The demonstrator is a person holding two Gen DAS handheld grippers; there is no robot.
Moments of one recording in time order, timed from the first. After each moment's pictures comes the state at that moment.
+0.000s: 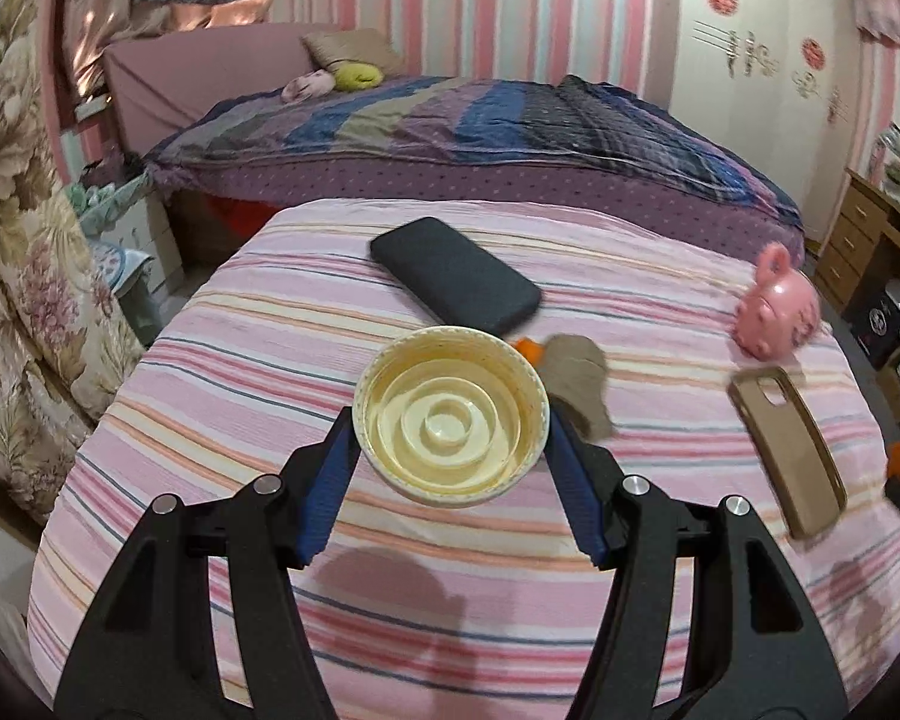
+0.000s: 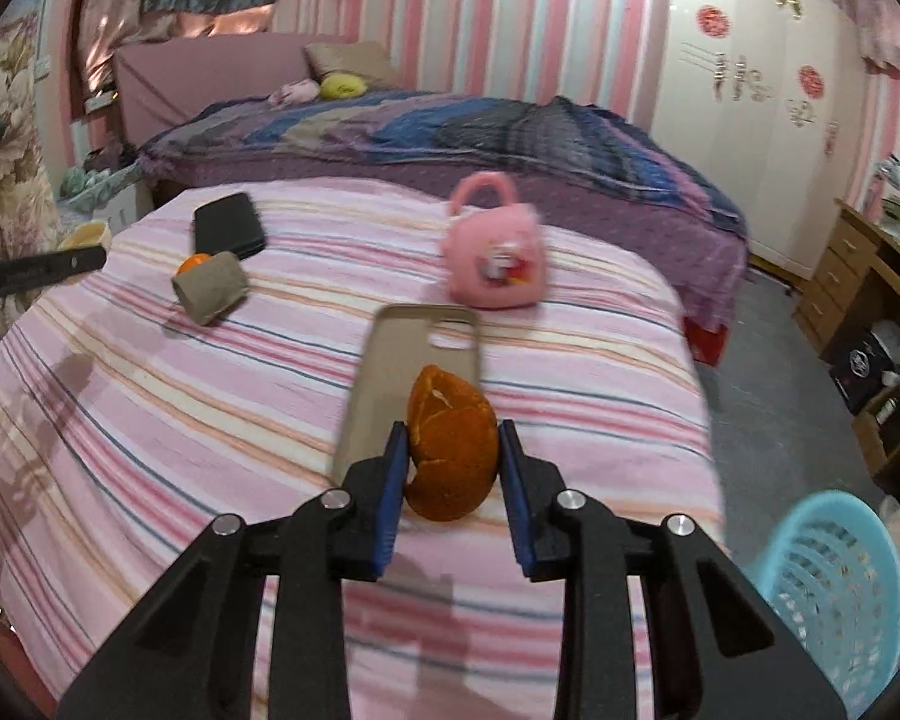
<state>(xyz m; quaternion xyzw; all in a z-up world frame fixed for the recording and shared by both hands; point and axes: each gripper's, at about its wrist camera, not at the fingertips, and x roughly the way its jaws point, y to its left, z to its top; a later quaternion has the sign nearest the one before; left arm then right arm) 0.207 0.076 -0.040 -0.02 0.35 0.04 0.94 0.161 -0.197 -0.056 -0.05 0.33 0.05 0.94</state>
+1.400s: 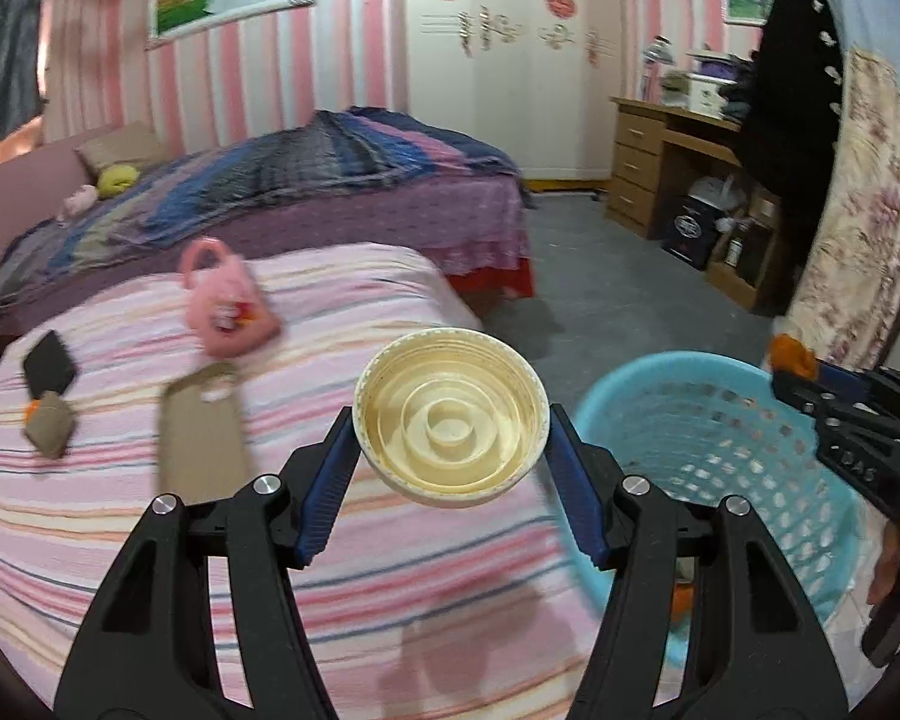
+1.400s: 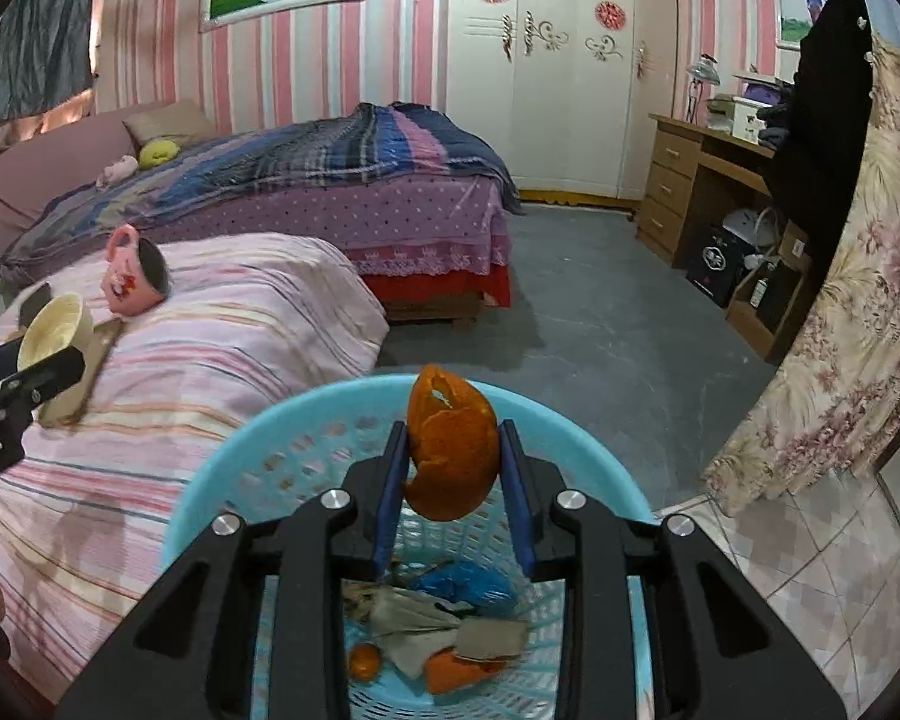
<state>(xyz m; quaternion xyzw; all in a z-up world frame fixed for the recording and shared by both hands) 0.121 -0.290 -0.042 0.07 0.30 -0.20 0.93 0.069 -0.492 -0.054 0.03 0.32 -0.13 0.94</state>
